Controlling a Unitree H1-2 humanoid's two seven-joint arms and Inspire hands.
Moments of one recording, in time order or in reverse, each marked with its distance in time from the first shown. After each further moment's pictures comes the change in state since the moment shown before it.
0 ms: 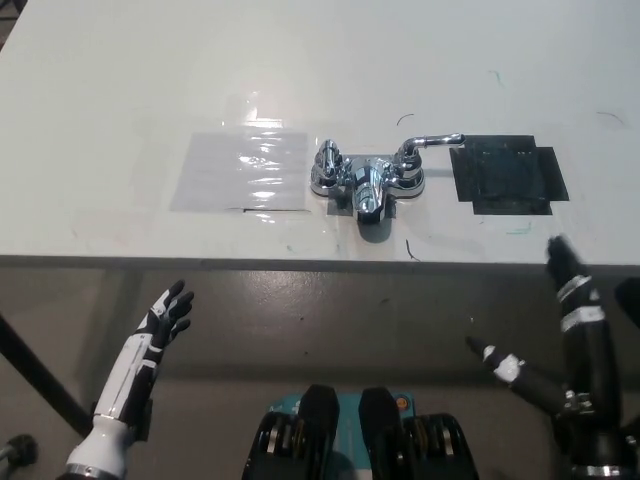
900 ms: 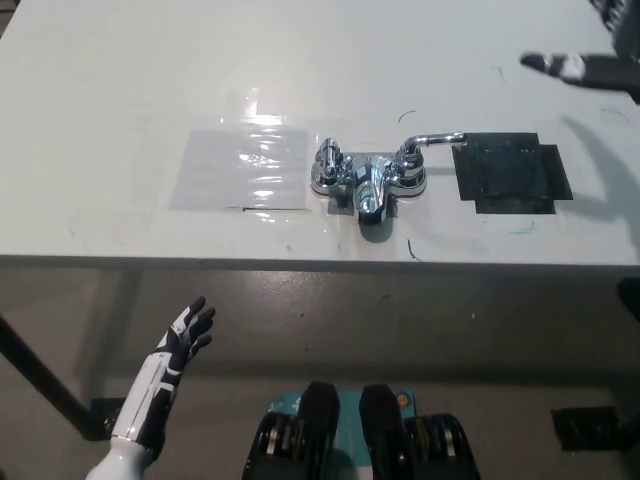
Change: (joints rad) left_arm 0.047 -0.022 -0.044 -0.027 -0.004 -0.024 0.000; right_arm -0.885 -0.343 -0.038 0.644 0.320 0.396 0.370
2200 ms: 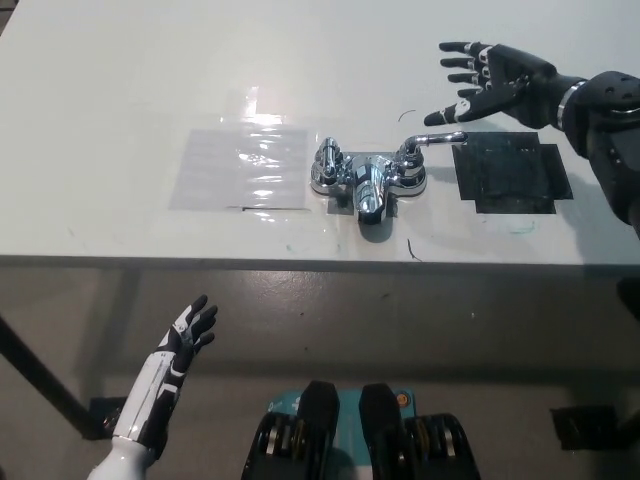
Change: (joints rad) left_arm -0.001 0.000 -0.006 -0.002 -0.013 -0.015 0.000; right_arm -0.371 0.114 0.133 0.863 -0.175 0.008 0.207
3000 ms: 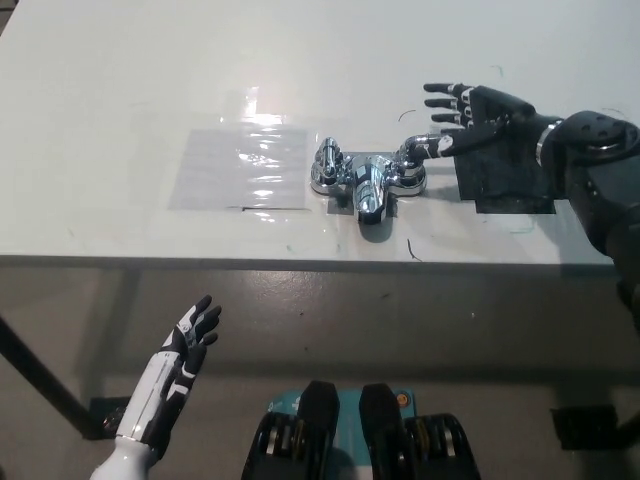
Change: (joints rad) left_arm -0.002 0.000 -0.007 0.000 0.012 -0.001 0.000; right_arm 0.056 0.040 -0.048 0.025 -0.006 0.001 -0.007
